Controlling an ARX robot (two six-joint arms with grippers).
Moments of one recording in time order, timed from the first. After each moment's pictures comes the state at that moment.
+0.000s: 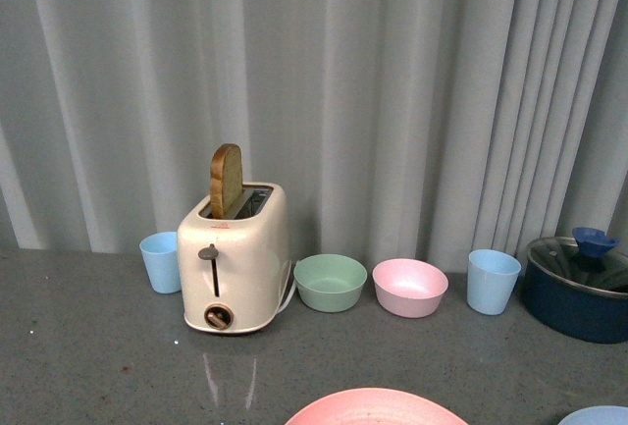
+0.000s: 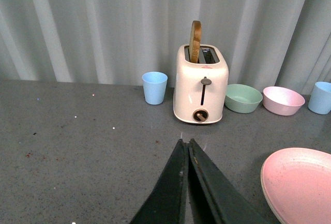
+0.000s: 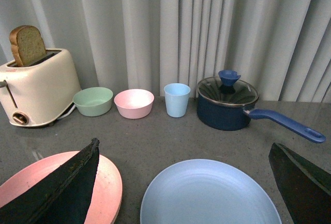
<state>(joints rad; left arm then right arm) 0.00 0.00 0.03 0.00 0.00 0.00 0.00 0.00 0.01 0.00 0.00 0.00</state>
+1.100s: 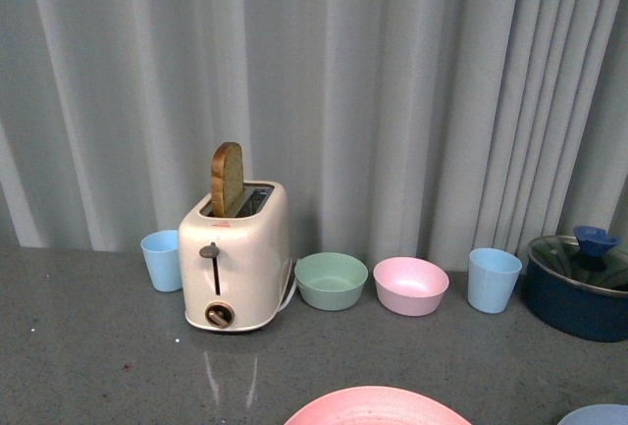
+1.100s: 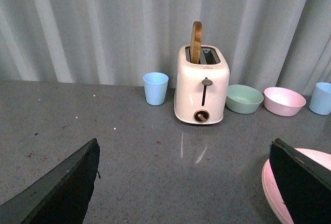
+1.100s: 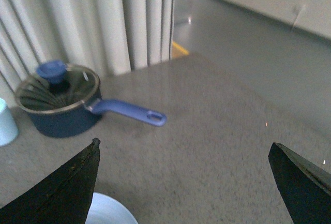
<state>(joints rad) 0.00 0.00 0.03 0.00 0.00 0.00 -0.44 1.08 0.33 0.59 0.19 0.02</state>
